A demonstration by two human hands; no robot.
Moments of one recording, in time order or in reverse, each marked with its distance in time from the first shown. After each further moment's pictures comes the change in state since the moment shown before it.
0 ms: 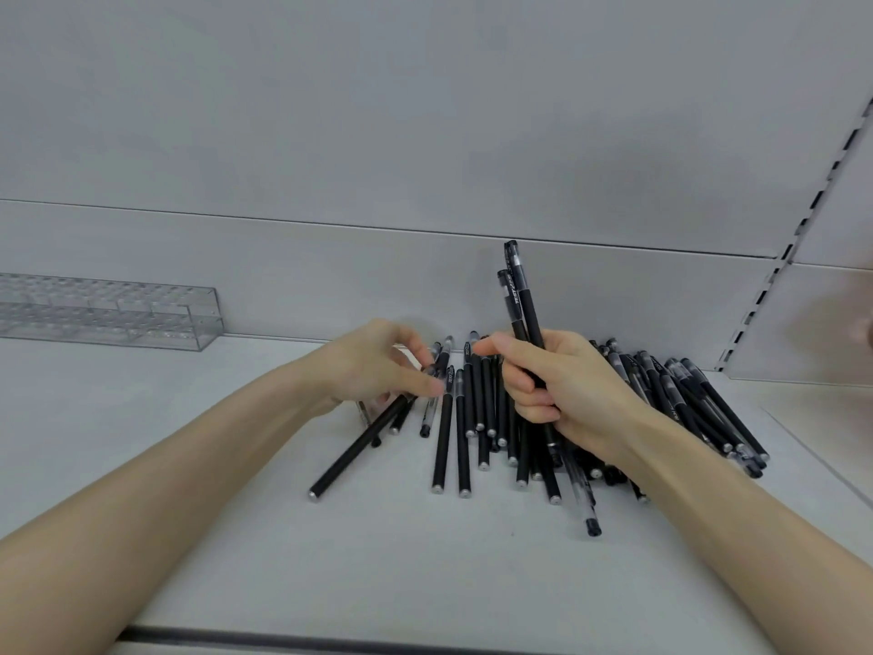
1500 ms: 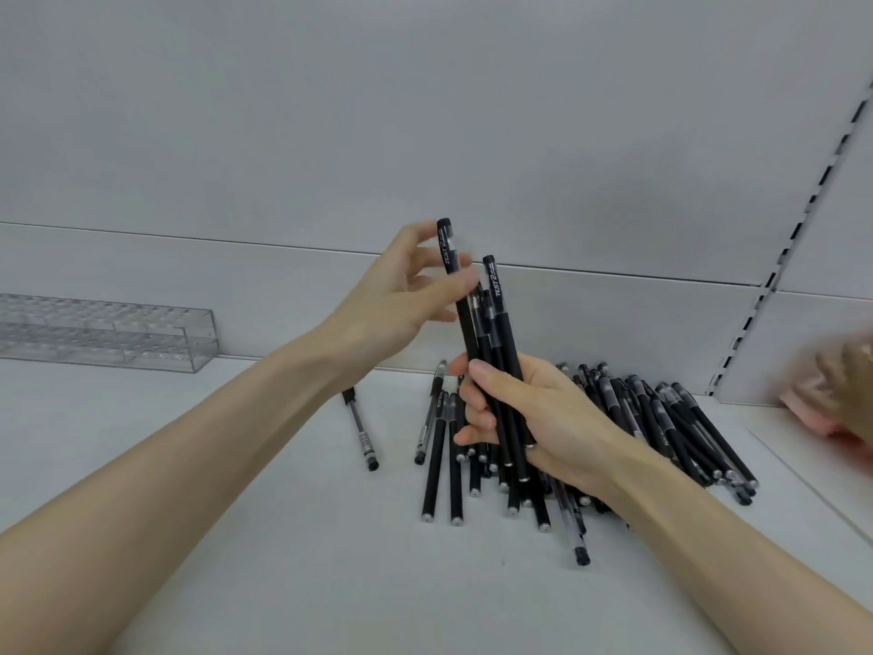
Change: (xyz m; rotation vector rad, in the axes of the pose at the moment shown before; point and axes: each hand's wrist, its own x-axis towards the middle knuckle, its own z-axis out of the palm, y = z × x) left_hand -0.010 0.065 -0.002 -0.350 0.213 0.452; right_hand -0.005 -0.003 0.012 0.115 -0.208 -0.052
